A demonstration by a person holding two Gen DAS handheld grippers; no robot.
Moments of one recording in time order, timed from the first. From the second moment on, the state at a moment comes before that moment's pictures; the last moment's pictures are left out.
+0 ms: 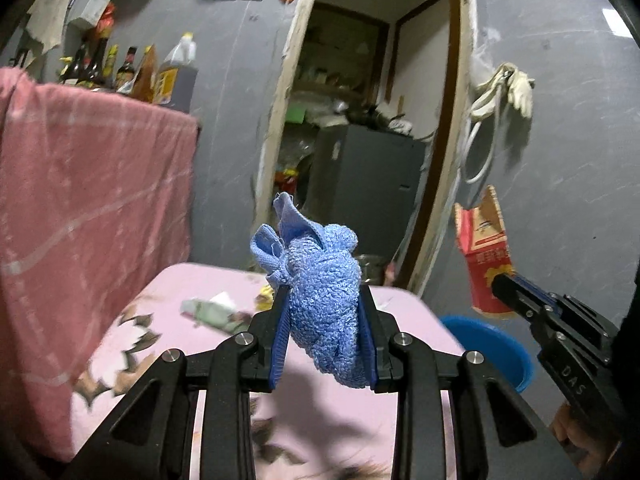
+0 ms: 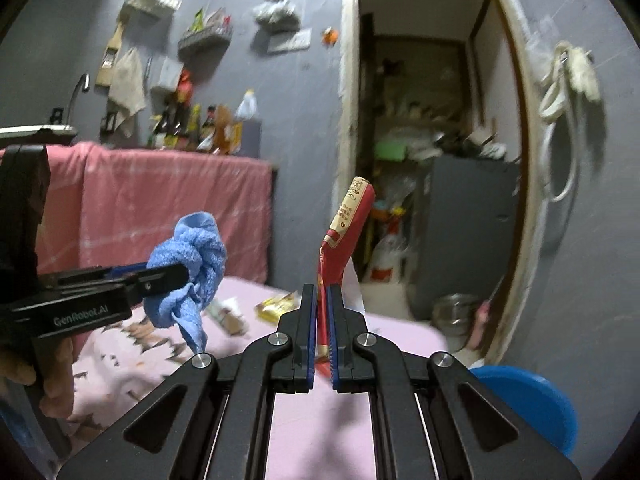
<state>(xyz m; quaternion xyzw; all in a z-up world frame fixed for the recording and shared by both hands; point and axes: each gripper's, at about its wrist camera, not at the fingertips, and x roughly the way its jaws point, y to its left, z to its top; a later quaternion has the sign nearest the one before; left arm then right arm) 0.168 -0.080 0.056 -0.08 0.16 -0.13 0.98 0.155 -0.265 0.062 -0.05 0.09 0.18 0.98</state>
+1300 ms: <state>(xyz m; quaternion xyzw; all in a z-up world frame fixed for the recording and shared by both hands) 0.279 -0.337 -0.011 -0.02 0.36 -0.29 0.89 0.189 -0.468 -0.006 0.06 0.24 -0.03 0.97</state>
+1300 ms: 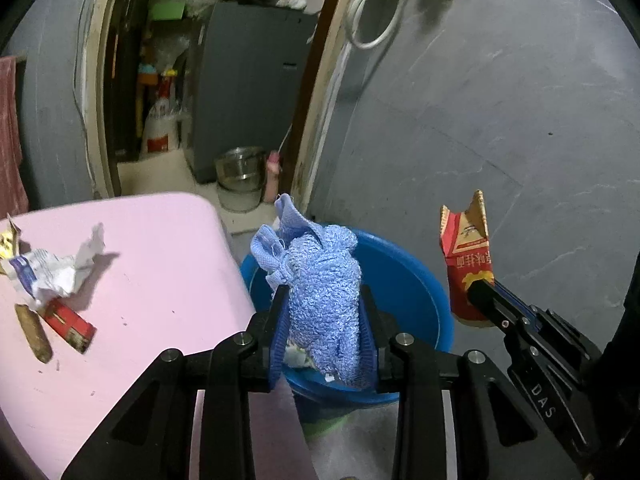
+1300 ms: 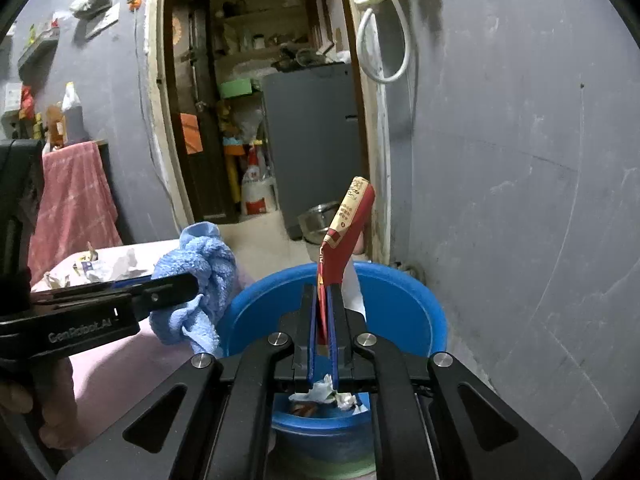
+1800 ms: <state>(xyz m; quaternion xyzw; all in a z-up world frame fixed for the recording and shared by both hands) 0.294 -0.329 -0.024 -0.04 0.38 -0.29 0.88 0.209 -0.474 -0.014 0.07 0.27 -0.03 0.96</state>
